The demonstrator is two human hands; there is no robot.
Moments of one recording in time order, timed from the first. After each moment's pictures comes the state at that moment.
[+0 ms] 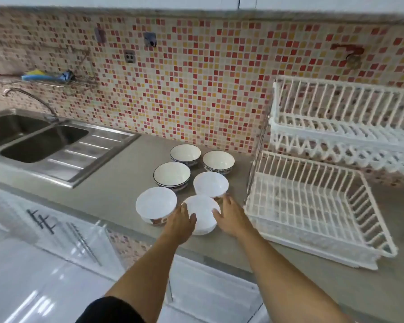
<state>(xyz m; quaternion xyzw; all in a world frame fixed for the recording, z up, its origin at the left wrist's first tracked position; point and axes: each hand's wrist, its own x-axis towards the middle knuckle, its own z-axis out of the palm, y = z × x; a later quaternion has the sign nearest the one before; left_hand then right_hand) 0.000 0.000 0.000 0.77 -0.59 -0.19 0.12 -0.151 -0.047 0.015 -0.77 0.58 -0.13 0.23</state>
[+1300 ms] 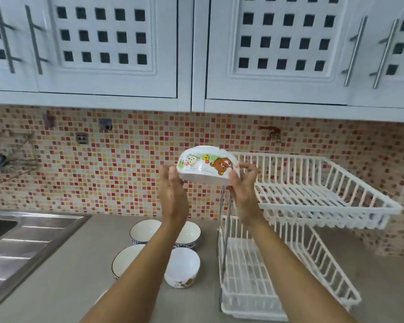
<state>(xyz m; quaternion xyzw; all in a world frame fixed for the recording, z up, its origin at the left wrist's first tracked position) -0.034 -0.079 0.243 0.37 -0.50 -0.28 0.73 -0.177 -0.068 0.245 -0.62 0.30 -0.63 0.36</state>
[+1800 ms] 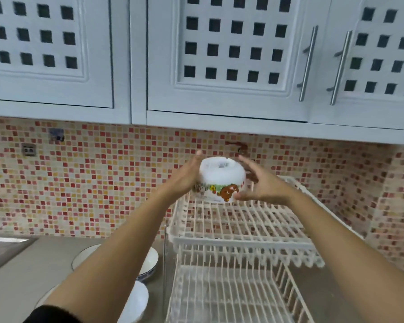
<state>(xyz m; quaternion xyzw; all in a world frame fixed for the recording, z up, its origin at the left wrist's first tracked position) -0.174 -0.190 0.312 0.47 -0.72 -0.32 0.41 -0.403 -0.163 0.319 -0.78 0.51 -0.31 0.18</state>
